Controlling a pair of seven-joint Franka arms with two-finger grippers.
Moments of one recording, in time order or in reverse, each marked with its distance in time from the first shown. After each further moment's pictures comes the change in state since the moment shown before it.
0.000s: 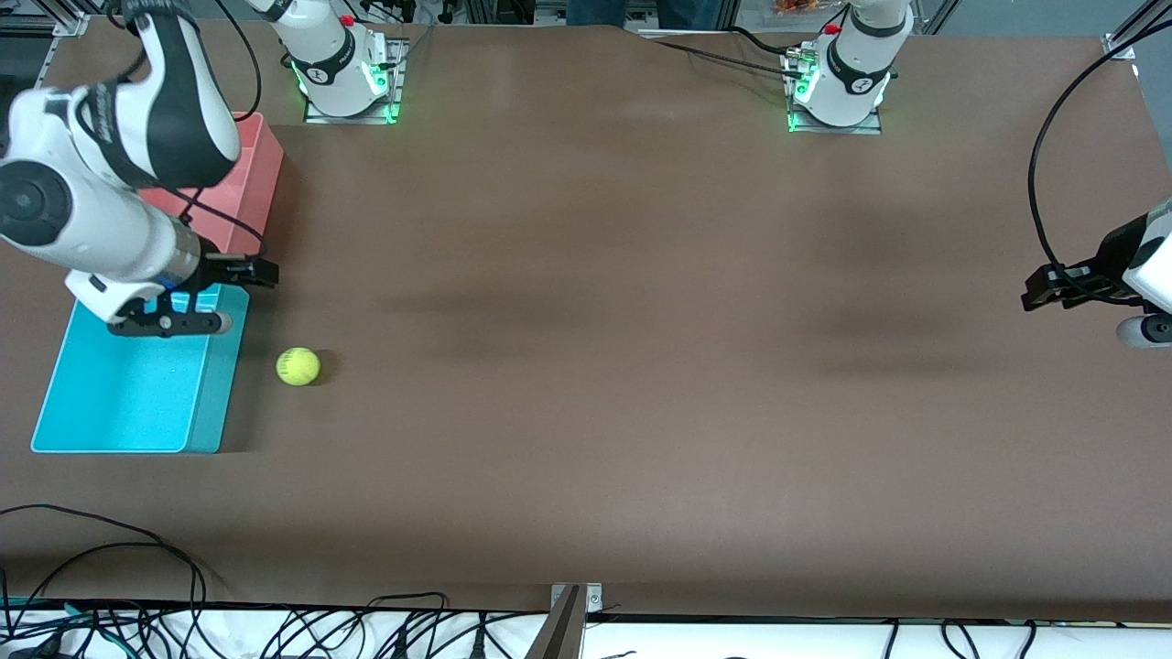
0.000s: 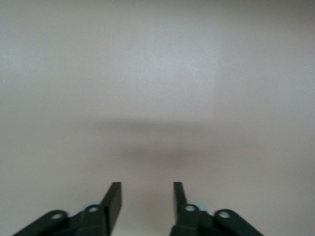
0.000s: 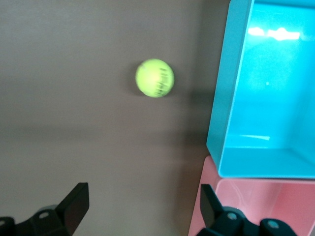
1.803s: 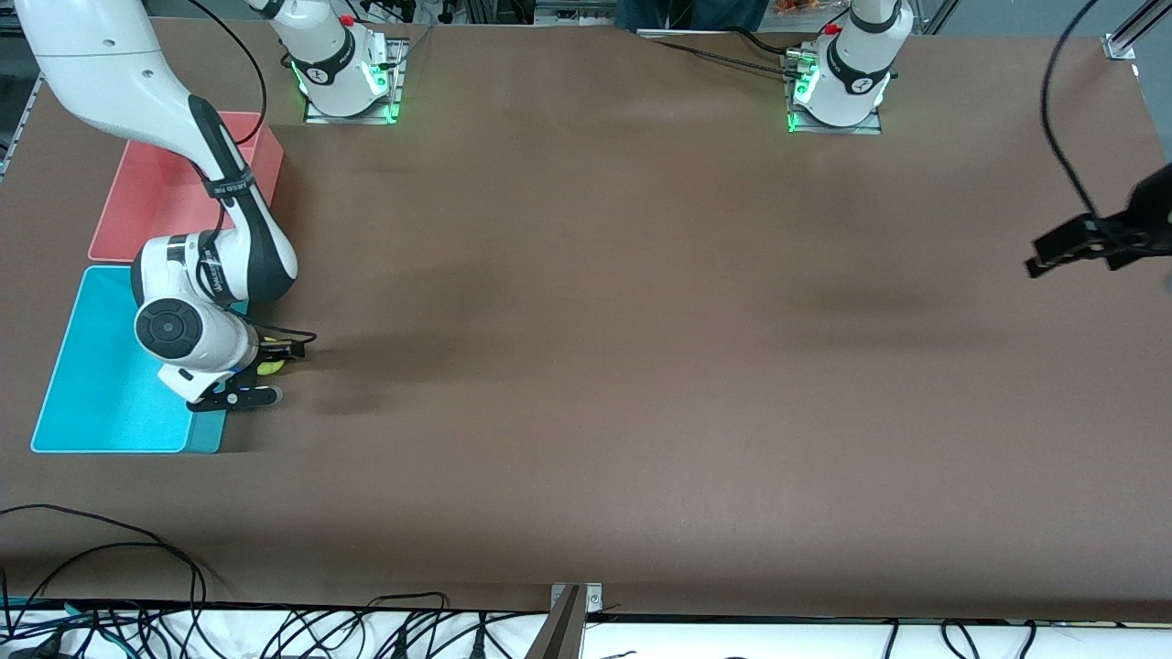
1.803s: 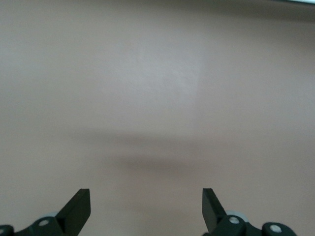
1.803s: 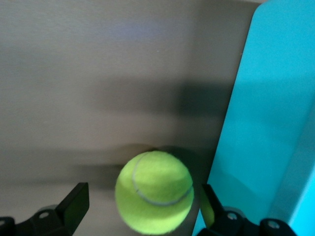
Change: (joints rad) left arm -0.496 -0.111 0.539 0.010 -0.153 -0.050 0.010; right arm -0.013 0.387 -0.078 -0.003 -0.195 0.416 -0.001
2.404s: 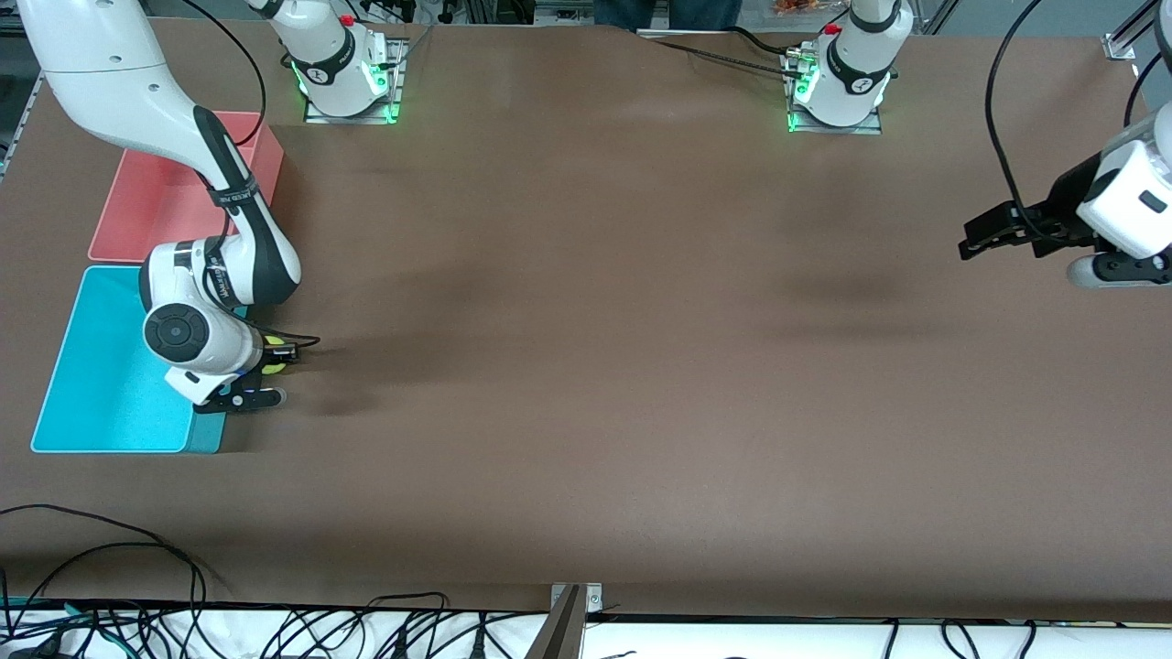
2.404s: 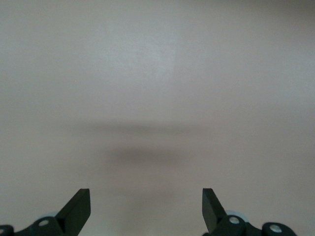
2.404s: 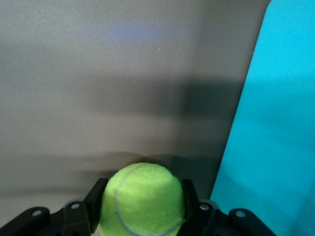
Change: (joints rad) left arm -0.019 -0.048 -0.041 -0.113 -0.047 0.007 -0.026; right arm 0.000 0.020 -0.003 0.002 -0.003 0.017 -0.004
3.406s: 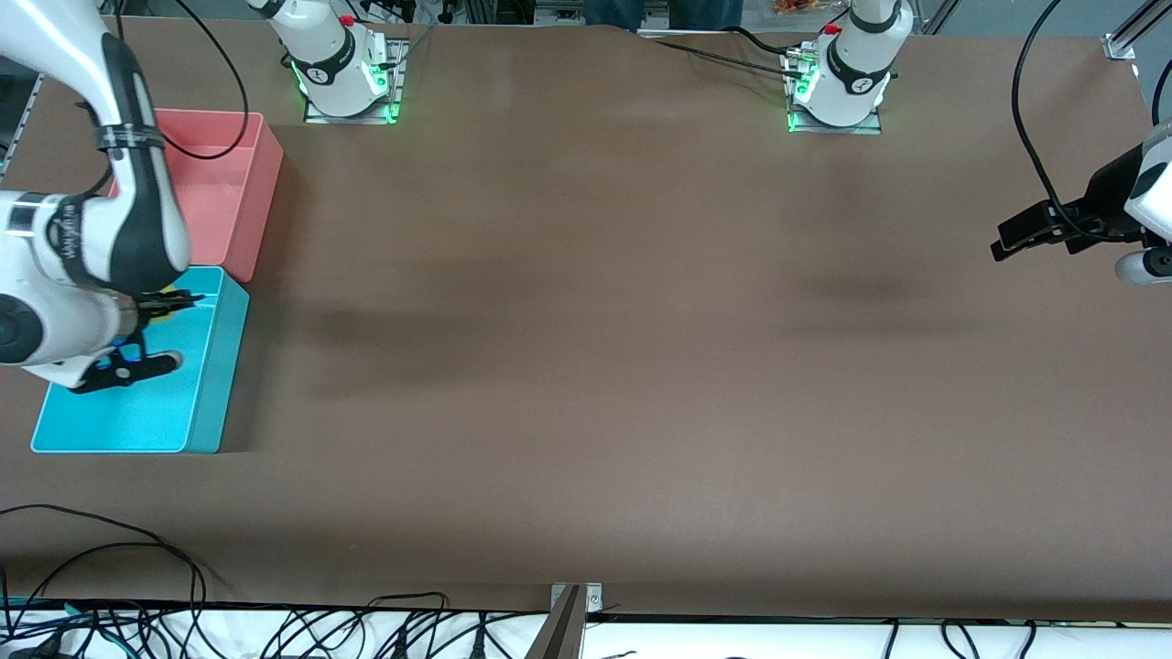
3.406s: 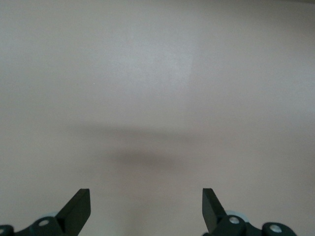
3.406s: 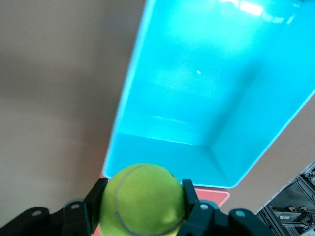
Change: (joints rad) left arm 0.033 -0.016 0.019 0.000 0.021 0.010 -0.005; right arm -0.027 -0.145 -0.078 0.226 0.000 -0.585 -0.373
